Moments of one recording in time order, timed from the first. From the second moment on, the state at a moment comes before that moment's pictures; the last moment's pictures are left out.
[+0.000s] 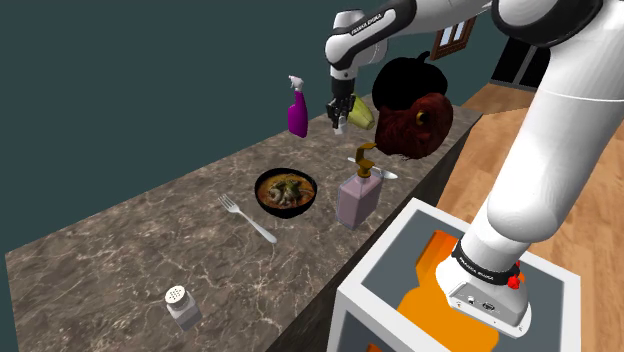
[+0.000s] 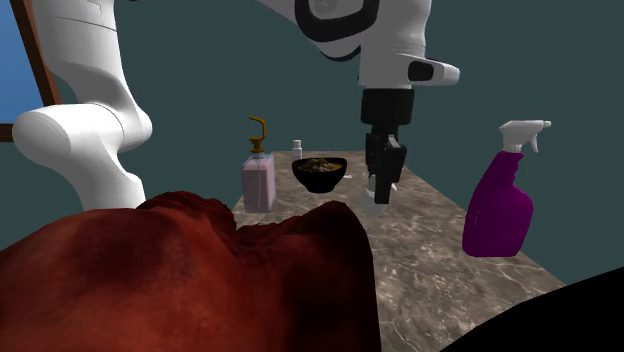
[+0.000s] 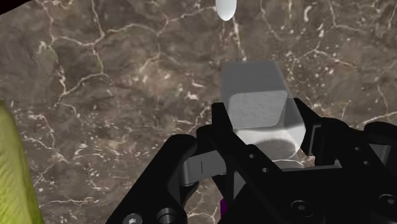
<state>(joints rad) -0.04 0.10 -0.21 -2.00 0.01 2.09 -0.22</state>
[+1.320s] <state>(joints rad) 0.00 -0.01 -0.17 -1.92 -0.01 1.90 -0.14</state>
